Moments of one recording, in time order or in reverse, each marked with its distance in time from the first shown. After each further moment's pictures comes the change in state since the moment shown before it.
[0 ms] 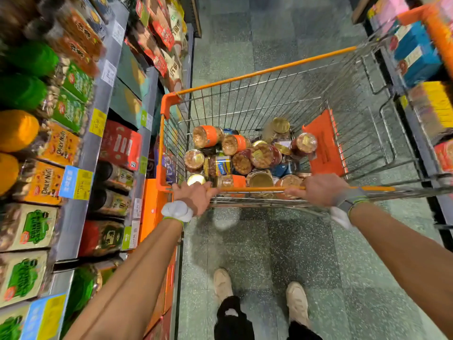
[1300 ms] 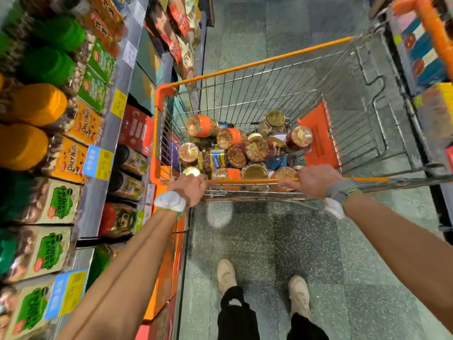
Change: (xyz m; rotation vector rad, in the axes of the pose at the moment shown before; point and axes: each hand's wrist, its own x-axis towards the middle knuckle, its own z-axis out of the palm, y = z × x) left_hand -0.011 -0.066 0.024 -0.074 0.109 -0.003; right_hand 0.002 -0.072 -0.026 -0.021 -0.057 -0.003
